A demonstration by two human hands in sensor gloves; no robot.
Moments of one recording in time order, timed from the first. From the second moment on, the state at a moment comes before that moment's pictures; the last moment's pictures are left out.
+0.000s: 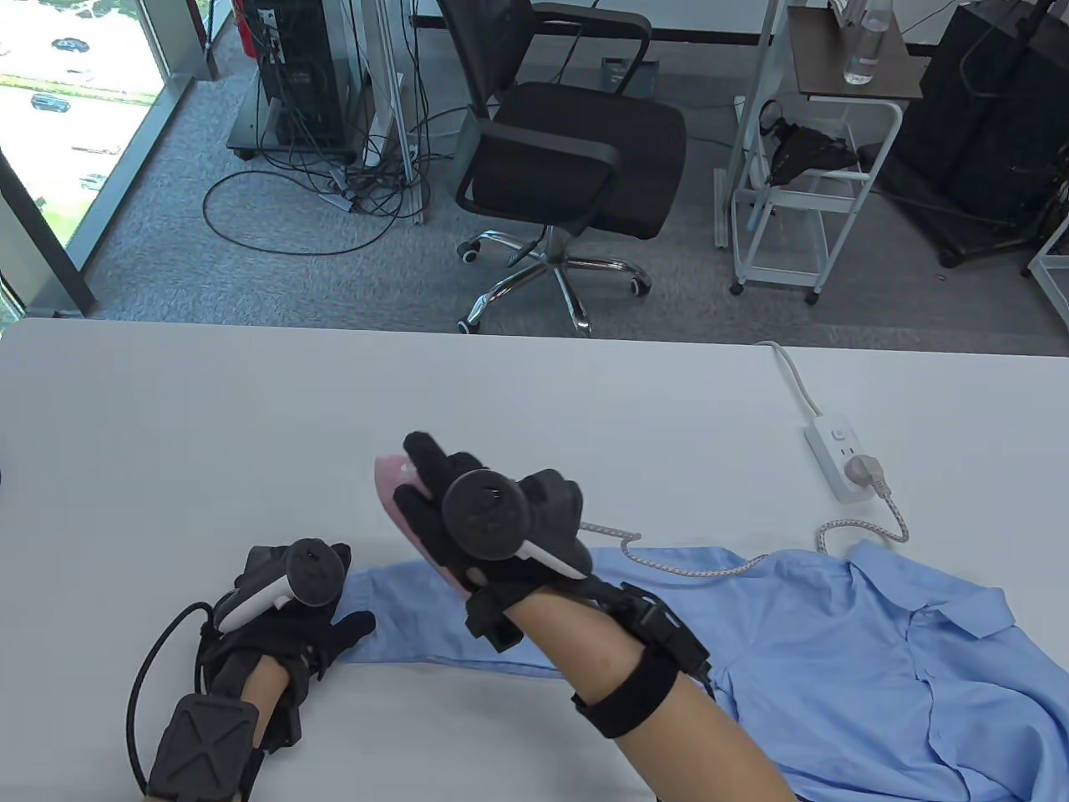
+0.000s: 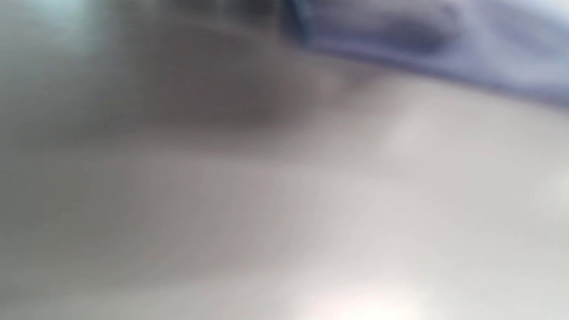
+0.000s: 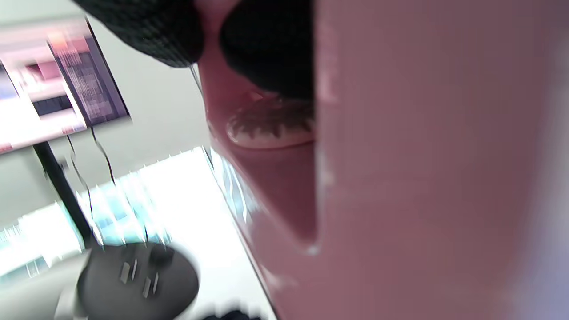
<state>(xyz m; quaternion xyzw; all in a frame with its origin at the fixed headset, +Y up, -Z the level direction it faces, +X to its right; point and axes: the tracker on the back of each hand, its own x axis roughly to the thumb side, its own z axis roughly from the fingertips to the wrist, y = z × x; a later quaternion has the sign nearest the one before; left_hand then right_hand) -0.273 -0.783 -0.295 -0.36 -0.02 0.09 0.93 -0.060 -0.606 -0.304 0.27 0.01 0.94 0.21</state>
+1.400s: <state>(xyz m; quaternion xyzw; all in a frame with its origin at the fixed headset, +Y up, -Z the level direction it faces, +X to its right) -0.244 -0.802 -0.293 -0.38 -0.04 0.11 0.92 -0.076 -0.715 -0.307 0.13 0.08 0.99 0.03</state>
